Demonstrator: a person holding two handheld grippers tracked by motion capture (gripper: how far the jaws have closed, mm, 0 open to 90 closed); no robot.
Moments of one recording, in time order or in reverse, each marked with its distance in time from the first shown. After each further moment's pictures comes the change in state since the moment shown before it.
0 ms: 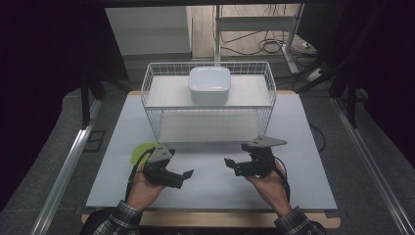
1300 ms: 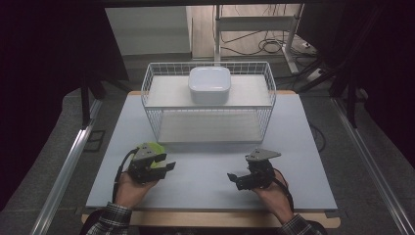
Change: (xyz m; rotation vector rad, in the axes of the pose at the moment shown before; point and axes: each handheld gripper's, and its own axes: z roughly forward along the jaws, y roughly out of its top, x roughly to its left) left arm 0.040 -0.020 -0.023 0.042 0.090 -0.136; right arm -0.003 -0.042 0.012 0.111 -0.030 -0.074
